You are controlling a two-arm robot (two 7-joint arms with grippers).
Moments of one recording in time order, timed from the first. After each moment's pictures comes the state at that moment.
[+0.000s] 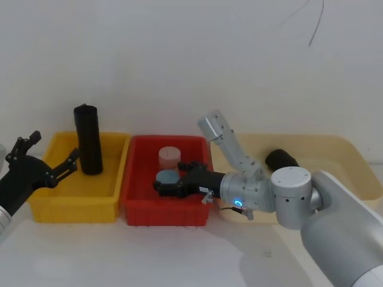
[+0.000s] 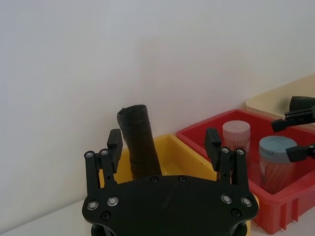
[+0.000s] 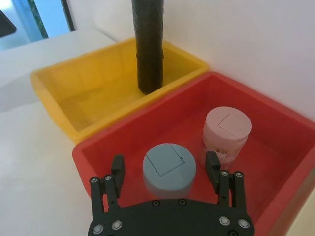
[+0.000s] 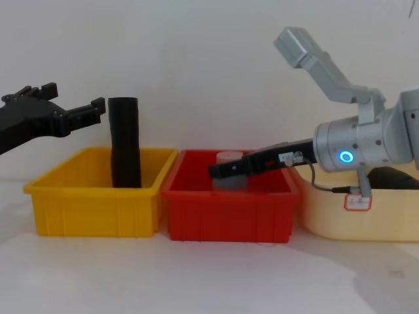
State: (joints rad) left arm -0.43 0.37 0.27 -1.23 -0.34 -0.32 -0.37; right arm 0.83 0.14 -0.53 -0.82 0.26 0.22 0.60
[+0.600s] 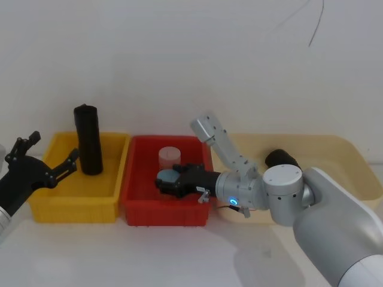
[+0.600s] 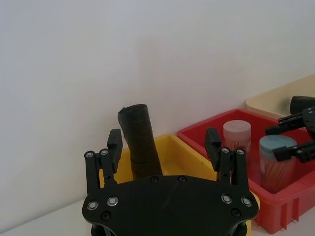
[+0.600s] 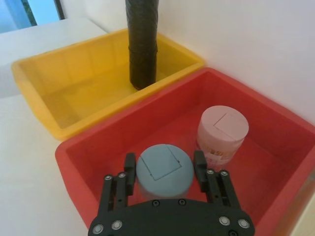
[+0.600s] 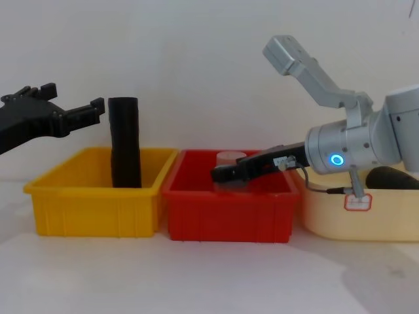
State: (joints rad) left arm -0.43 0.37 0.27 -1.23 -0.34 -0.32 -0.37; right arm 0.88 0.10 -0.55 -0.73 0.22 0.18 0.58
